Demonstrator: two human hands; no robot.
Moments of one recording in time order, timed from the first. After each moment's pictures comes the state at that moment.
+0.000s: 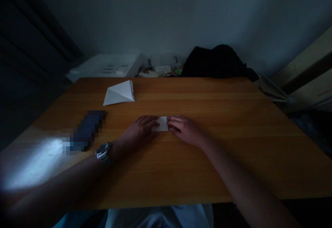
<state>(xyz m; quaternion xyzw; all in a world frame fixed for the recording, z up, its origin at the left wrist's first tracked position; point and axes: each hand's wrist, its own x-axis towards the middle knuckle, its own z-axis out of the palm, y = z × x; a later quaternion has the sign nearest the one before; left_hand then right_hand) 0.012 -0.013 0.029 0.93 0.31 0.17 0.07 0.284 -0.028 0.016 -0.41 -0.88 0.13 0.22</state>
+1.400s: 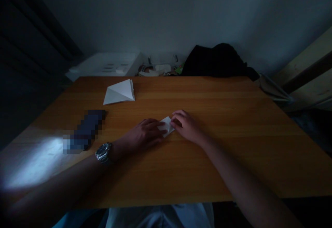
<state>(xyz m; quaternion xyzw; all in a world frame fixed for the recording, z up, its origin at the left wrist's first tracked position) 0.014 -0.018 0.028 0.96 0.22 0.15 0.09 0.283 -0.019 0.003 -0.46 -0.81 0.19 0.32</state>
